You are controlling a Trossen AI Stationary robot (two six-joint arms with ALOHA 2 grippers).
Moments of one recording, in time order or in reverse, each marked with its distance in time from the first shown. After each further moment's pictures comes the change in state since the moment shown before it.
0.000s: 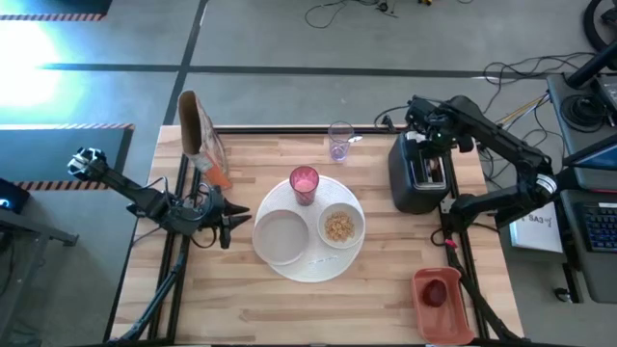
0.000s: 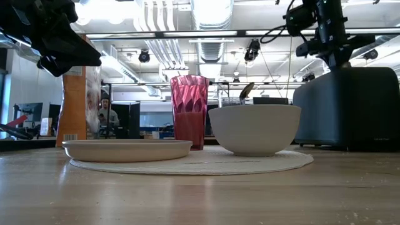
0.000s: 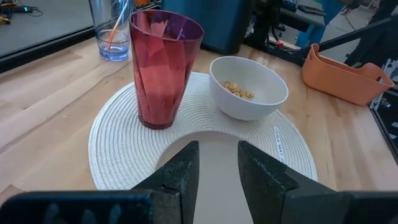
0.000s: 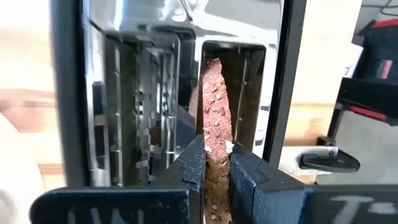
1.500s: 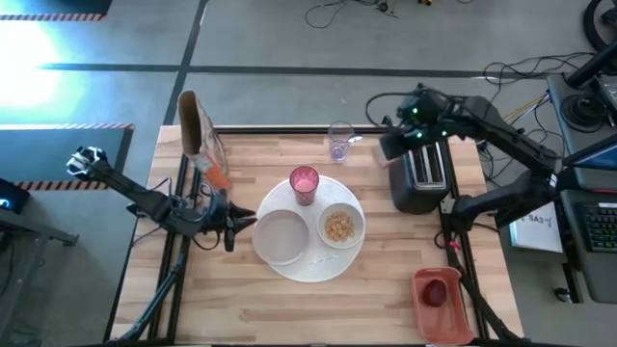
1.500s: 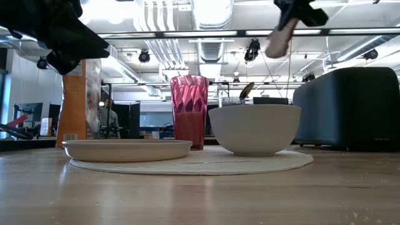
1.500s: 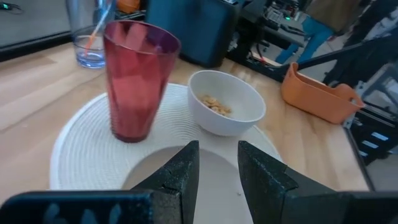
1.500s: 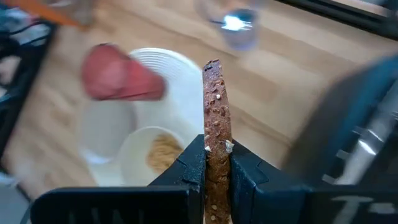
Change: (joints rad) left arm 0.000 0.094 0.000 0.184 0.020 -0.009; right arm 0.324 -0.001 0.320 0.268 -0.234 -0.039
